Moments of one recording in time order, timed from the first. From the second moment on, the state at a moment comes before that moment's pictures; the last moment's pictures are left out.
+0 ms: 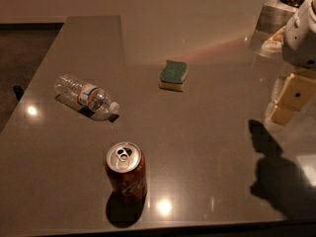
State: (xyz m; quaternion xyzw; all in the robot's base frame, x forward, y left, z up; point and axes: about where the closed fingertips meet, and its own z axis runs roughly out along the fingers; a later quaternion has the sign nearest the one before) arm 0.438 -0.217 0.976 -0.60 0.78 -0.03 0.16
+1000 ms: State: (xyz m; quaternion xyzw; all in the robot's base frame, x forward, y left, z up) arm 0.422 -0.180 0.971 -0.63 0.75 0.03 0.19
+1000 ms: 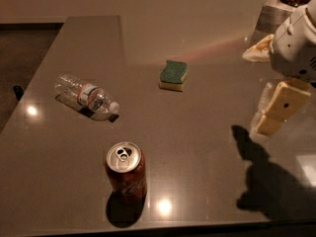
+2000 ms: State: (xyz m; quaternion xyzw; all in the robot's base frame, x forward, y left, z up) arm 0.366 -0.042 0.930 -0.71 0.63 0.17 0.26
